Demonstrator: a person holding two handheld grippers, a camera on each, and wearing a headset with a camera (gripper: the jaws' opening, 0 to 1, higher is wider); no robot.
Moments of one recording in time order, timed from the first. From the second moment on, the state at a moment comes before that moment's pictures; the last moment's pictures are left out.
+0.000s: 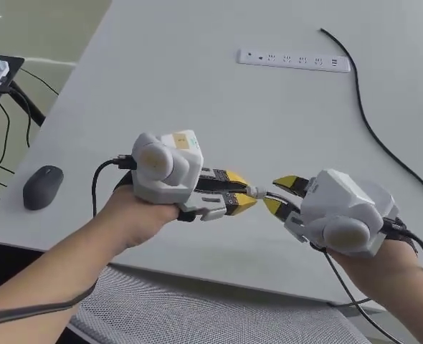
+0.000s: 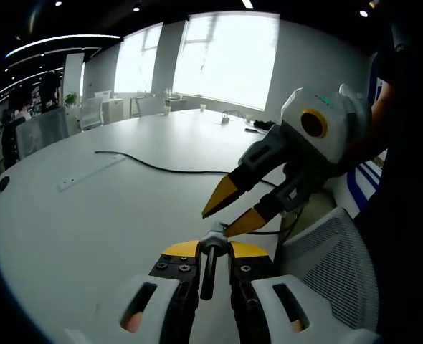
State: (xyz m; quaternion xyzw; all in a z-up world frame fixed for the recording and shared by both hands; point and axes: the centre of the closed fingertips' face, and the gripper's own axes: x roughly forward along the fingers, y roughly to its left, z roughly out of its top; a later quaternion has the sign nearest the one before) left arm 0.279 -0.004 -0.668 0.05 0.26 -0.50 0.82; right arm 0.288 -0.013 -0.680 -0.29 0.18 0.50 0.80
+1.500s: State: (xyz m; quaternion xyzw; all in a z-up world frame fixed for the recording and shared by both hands) left arm 0.278 -0.013 -0.665 0.05 0.26 -0.50 0.82; right arm 0.289 -0.061 -0.719 -0.23 0.28 0.46 0.81
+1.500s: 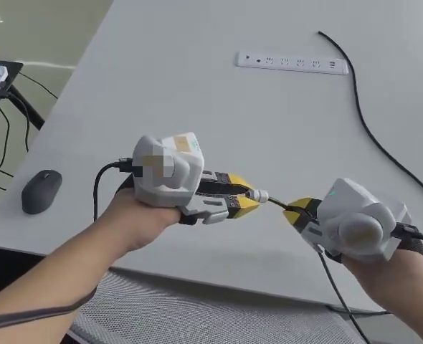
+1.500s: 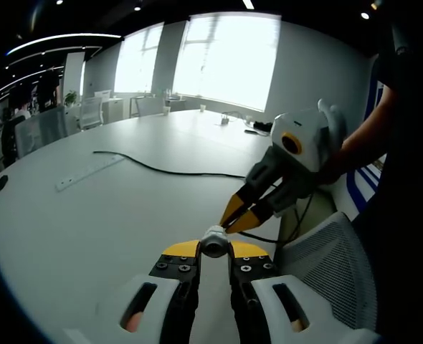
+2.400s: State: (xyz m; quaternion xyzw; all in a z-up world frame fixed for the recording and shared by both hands) left arm 0.277 -0.008 -0.673 0.04 0.27 -0.50 0.82; right arm 0.286 -0.087 -0.735 -0.23 0.32 0.43 0.81
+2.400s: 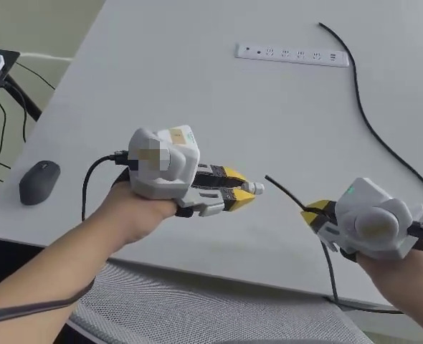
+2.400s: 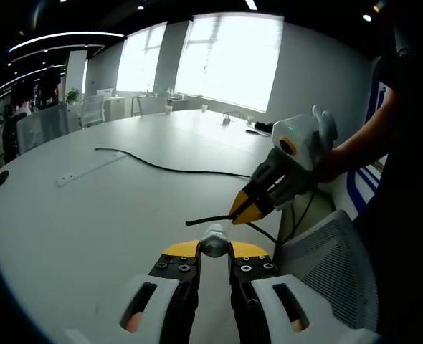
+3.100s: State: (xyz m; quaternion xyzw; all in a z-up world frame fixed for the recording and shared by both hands) left arm 0.266 0.014 -0.685 0.03 0.27 -0.51 0.82; right arm 0.305 -0.063 -0.717 -0.25 0.31 0.42 0.82
